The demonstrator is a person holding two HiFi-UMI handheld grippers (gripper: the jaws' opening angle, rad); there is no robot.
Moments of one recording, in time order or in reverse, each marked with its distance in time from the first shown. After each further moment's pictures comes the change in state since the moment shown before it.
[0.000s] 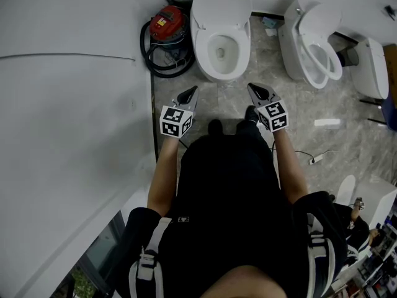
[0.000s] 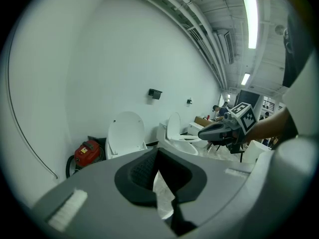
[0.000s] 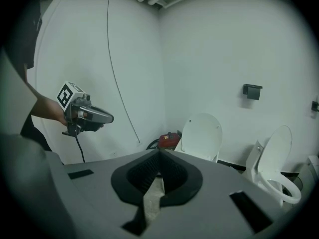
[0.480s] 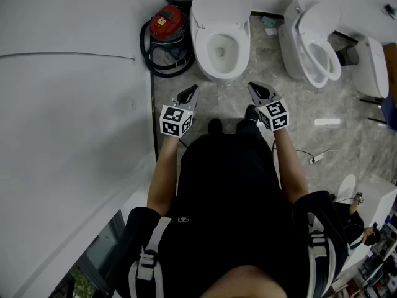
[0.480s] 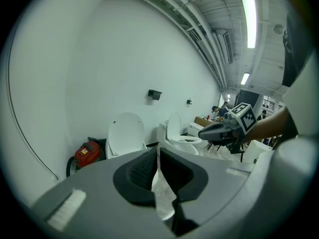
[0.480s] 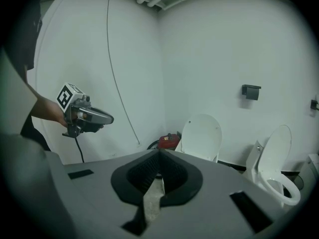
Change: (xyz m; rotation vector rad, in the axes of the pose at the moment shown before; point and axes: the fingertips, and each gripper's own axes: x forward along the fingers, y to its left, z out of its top) left arm -0.001 -0.003 0.000 0.007 -0.009 0.002; right arm -0.004 -0.001 -0.001 0.007 -0.015 -0.004
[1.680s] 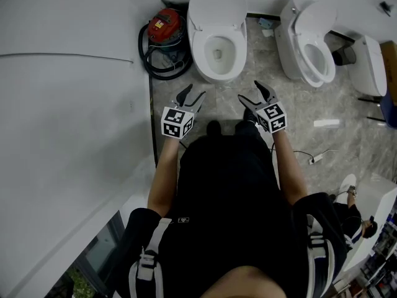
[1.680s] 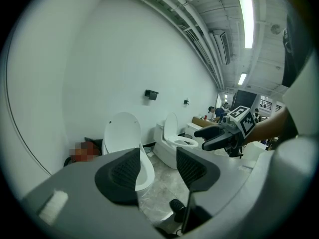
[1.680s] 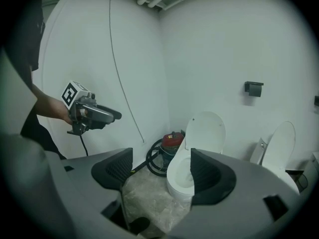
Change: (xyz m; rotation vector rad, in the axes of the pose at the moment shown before) left arm 0.003 -0.020 -0.001 0.011 -0.004 -0.024; right arm -0.009 0.010 -0.019 0.006 0.000 0.050
